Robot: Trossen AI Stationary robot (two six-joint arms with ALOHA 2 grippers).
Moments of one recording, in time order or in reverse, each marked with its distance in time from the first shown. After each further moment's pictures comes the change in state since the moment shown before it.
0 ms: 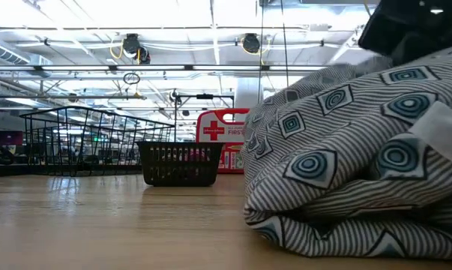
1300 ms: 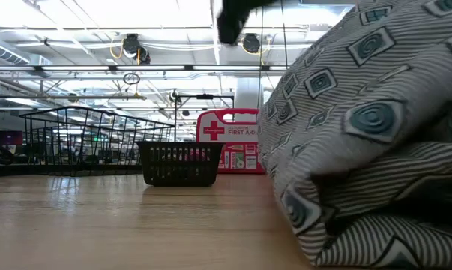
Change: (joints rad) left arm -0.018 0.130 -0.328 0.729 0.090 -0.137; right arm -0.073 -0.379 -0.002 -0.077 -0.372 -0.172
